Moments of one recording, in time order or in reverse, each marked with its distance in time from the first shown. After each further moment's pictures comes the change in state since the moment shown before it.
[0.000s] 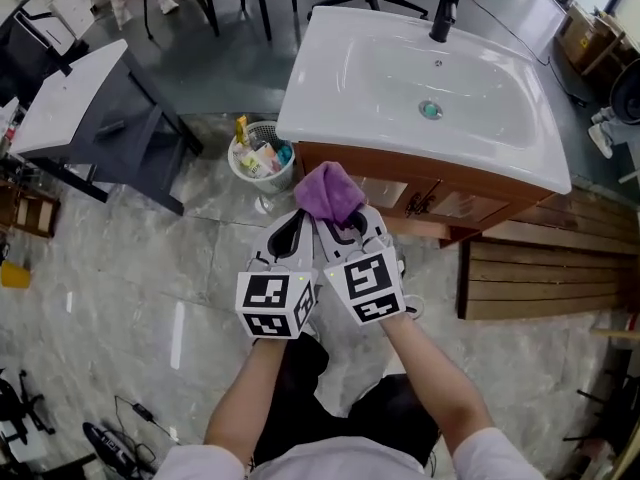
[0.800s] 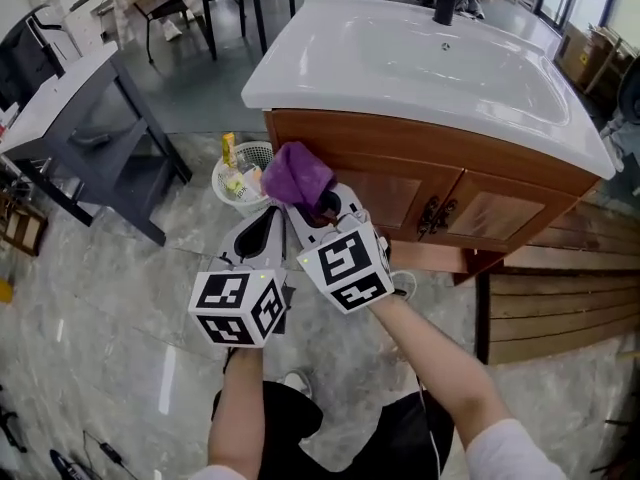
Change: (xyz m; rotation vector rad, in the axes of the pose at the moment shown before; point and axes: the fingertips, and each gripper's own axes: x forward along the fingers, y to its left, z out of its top) left arm 0.055 0.053 -0.083 0.013 -0.119 0.039; right arm 0.091 -0.005 -0.076 -0.181 -0.167 0.066
